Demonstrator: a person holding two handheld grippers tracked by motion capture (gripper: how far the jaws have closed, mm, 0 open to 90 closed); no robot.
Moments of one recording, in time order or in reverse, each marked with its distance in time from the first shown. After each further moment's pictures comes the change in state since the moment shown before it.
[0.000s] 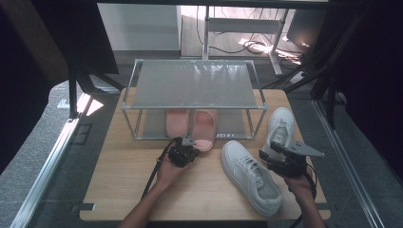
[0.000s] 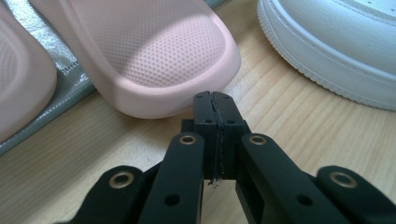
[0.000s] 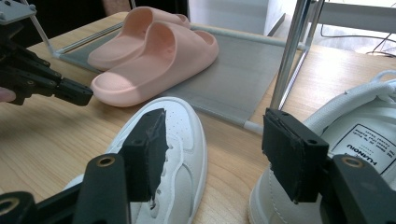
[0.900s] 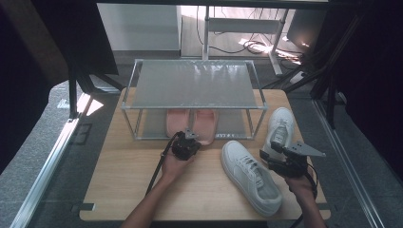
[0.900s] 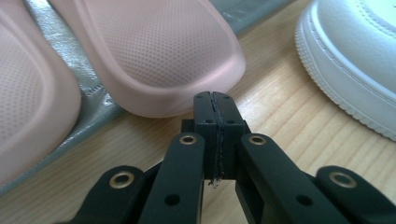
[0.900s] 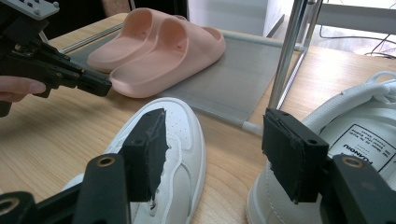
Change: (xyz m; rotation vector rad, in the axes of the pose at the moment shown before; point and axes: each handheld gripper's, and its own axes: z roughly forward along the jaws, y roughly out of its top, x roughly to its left) left arm 0.012 0.013 0.016 -0.016 0.066 -0.038; right arm -0.001 0.000 -0.002 -0.006 -0.003 -0.001
